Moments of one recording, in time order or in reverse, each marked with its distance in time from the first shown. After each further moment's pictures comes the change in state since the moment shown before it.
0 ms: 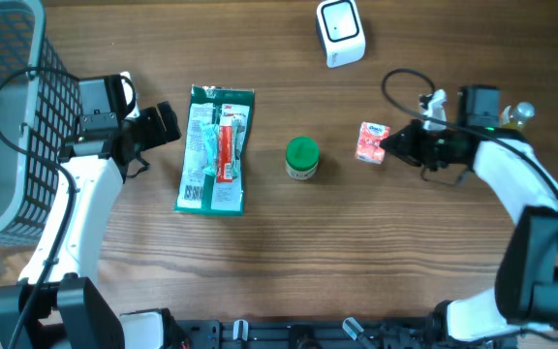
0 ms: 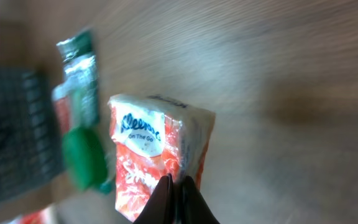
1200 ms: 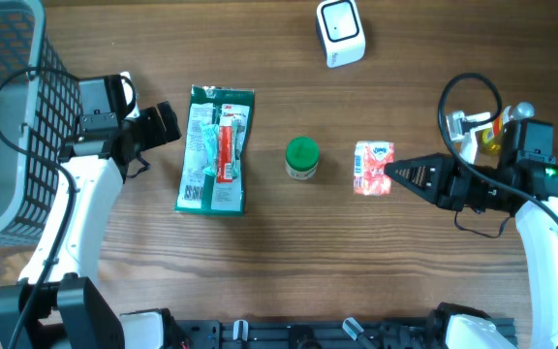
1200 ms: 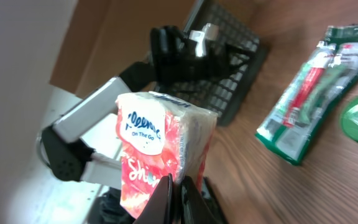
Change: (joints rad) left arm 0.000 0.000 0.000 0.000 0.000 0.000; right arm -0.083 -0.436 -0.006 -0.575 -0.713 -0.554
